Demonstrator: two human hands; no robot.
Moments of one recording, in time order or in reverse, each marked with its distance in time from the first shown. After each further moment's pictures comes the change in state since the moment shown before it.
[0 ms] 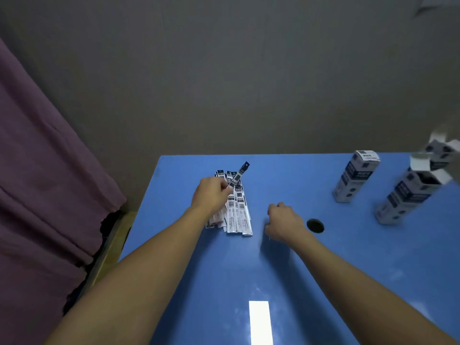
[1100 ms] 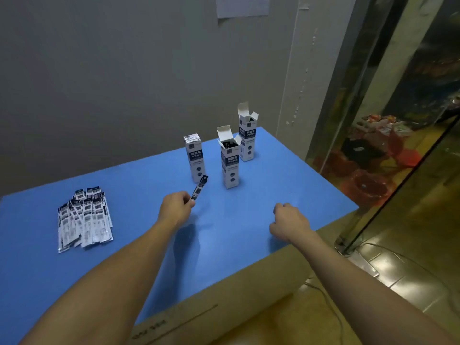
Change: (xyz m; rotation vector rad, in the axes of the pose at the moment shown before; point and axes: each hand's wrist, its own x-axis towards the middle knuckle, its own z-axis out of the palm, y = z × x) left_hand -0.099 0.217 0.194 0.003 -0.200 0.110; right_hand -0.209 0.343 -0.006 0.172 0.126 0.458
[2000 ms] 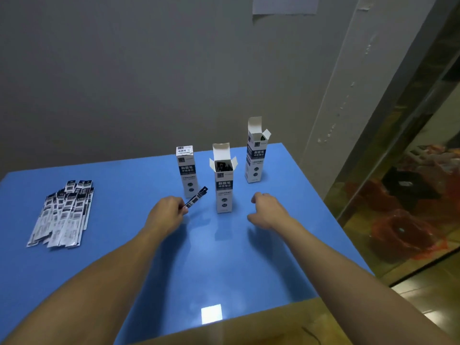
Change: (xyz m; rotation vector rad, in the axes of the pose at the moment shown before) left_hand 0.068 0.027 0.042 0.265 0.081 -0.030; right_hand 0.177 -0.009 -0.048 0.030 -0.109 -0.344
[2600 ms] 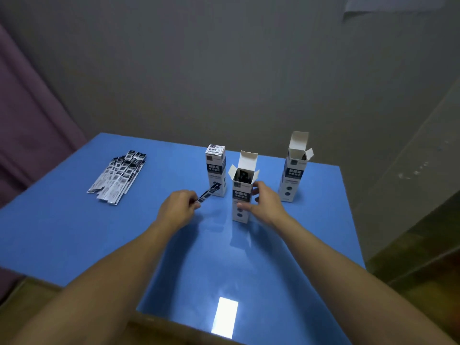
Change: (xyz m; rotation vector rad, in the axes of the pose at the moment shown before) left_hand -0.025 0.033 -0.006 -0.058 0.173 -0.286; right_hand 0.082 -0.017 -0.014 0.434 -0.049 -0.413
